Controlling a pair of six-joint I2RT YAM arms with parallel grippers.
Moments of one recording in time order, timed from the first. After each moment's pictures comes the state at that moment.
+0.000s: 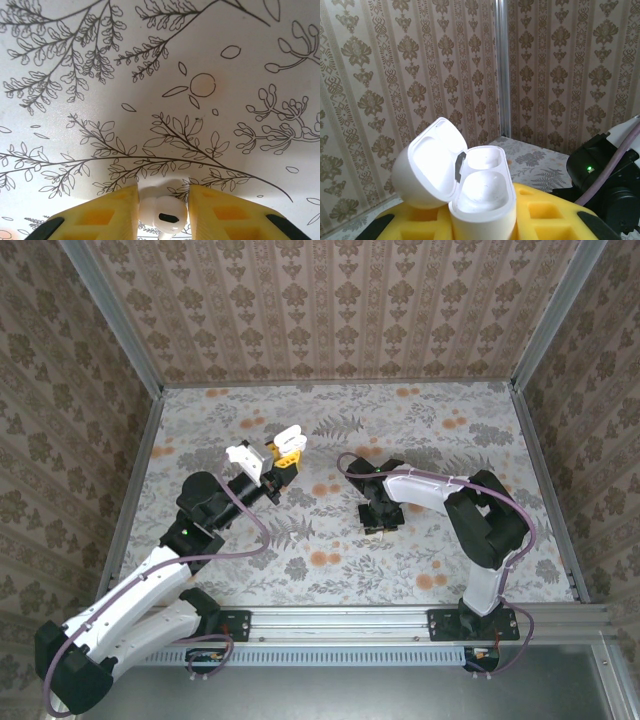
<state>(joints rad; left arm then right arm) -0.70 0.82 0.65 0.32 0.22 0.04 0.63 1.83 1.14 -0.88 0.02 0.56</state>
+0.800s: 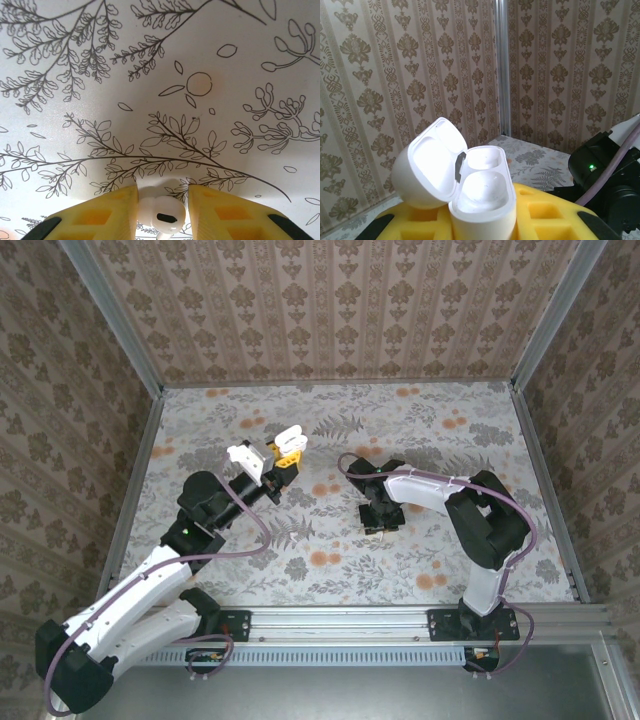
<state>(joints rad) -0.70 0.83 0.65 0.32 0.22 0.04 0.63 1.82 1.13 -0.88 0.02 0.56</state>
